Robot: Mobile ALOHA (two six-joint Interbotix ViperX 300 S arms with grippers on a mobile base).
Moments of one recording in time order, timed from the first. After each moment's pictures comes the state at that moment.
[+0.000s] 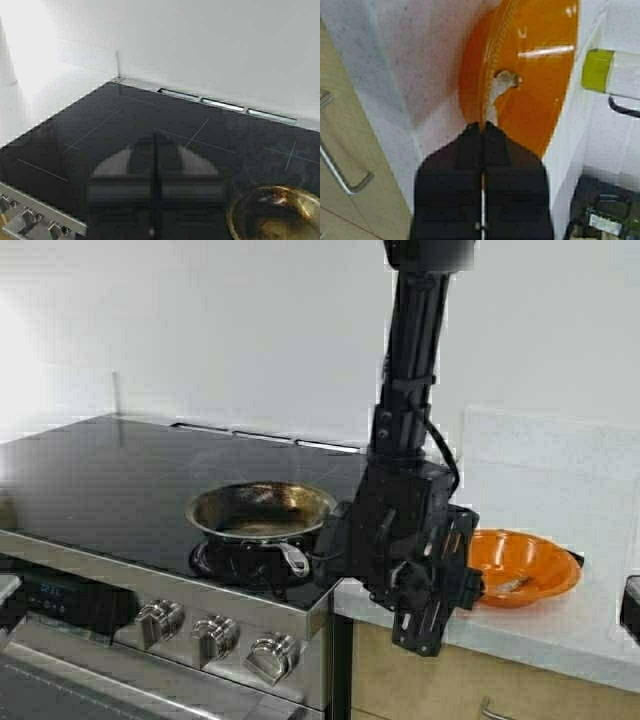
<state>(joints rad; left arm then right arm) -0.01 -1.09 1.28 0.00 -0.19 0.00 0.96 0.91 0.54 -1.50 1.12 1.45</state>
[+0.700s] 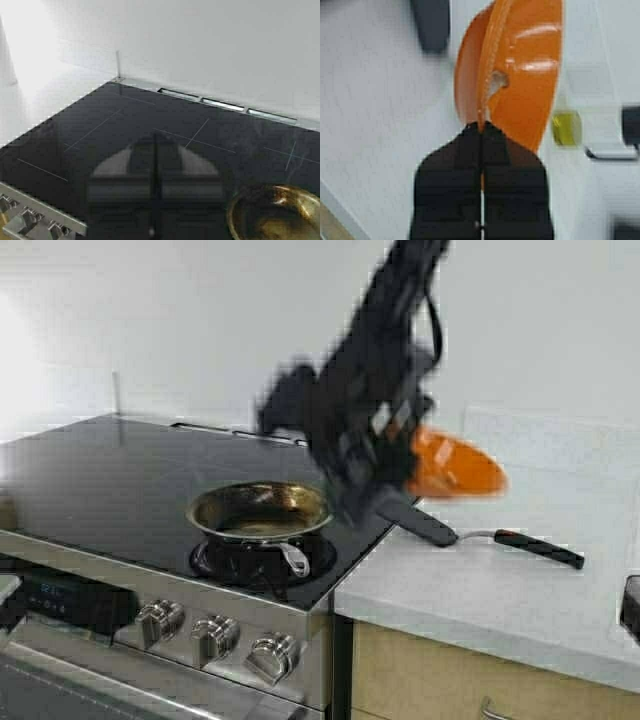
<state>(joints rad) -0.01 -1.10 1.28 0.00 -0.19 0.00 1.01 0.50 0.50 -1.49 1.08 1.40</state>
